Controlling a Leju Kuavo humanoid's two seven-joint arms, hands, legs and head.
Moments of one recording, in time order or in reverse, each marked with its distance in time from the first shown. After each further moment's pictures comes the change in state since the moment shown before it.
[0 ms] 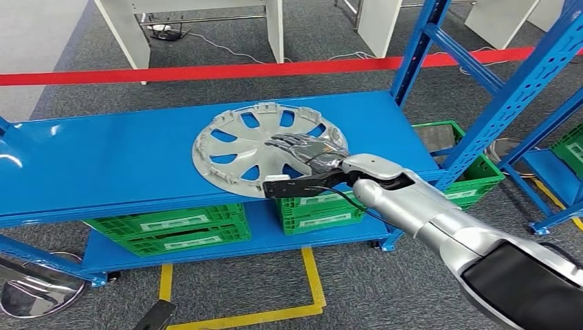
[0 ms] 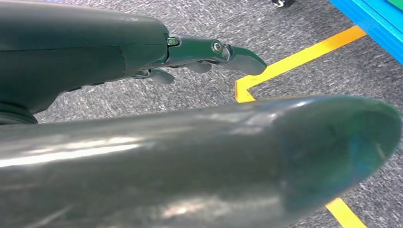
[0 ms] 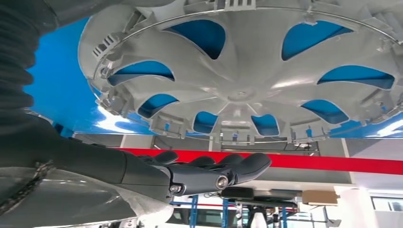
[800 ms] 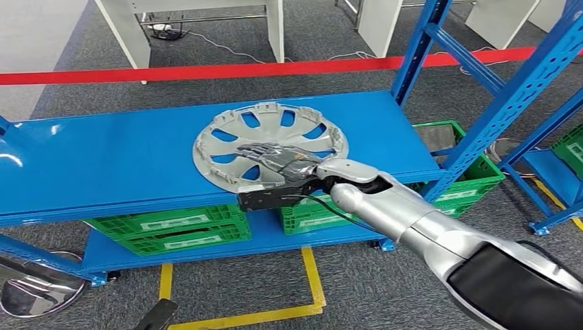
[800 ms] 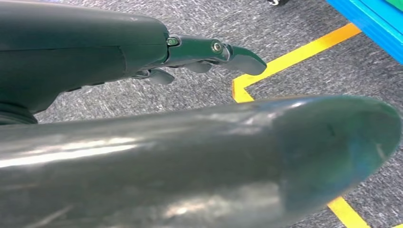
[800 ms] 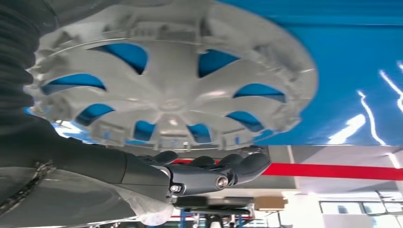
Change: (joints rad) left arm -0.006 0.000 -0.010 0.000 -0.006 -0.010 0.003; right arm 0.000 0.063 0.053 -0.039 -0.064 0.049 -0.012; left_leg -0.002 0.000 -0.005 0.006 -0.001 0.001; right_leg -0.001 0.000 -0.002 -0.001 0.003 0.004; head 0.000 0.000
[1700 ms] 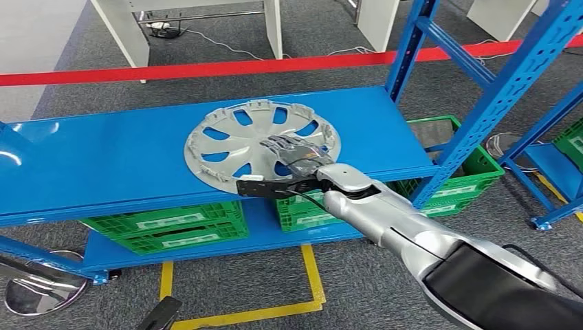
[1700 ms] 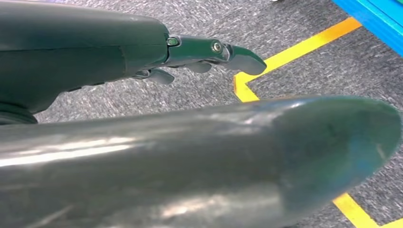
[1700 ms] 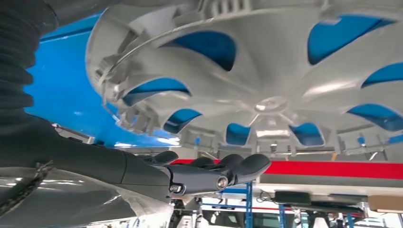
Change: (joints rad) left arm -0.012 -0.002 -0.017 0.000 0.020 -0.008 0.023; right arm -0.018 0.108 -0.026 0.274 0.123 -0.223 0.199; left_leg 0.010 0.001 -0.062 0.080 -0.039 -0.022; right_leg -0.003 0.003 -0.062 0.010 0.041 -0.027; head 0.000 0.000
